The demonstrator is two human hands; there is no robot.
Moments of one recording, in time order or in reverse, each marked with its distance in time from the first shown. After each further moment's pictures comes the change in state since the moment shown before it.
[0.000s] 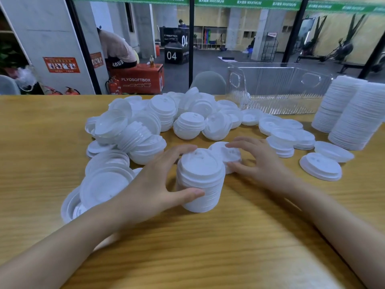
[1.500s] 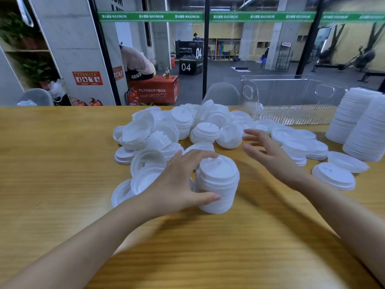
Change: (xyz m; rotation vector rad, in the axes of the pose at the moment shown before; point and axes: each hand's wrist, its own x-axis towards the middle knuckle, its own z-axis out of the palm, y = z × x) left_hand 0.000 0.020 -0.006 0.083 0.013 0.037; right_hand 0.017 -0.020 -0.013 0.395 -0.019 0.085
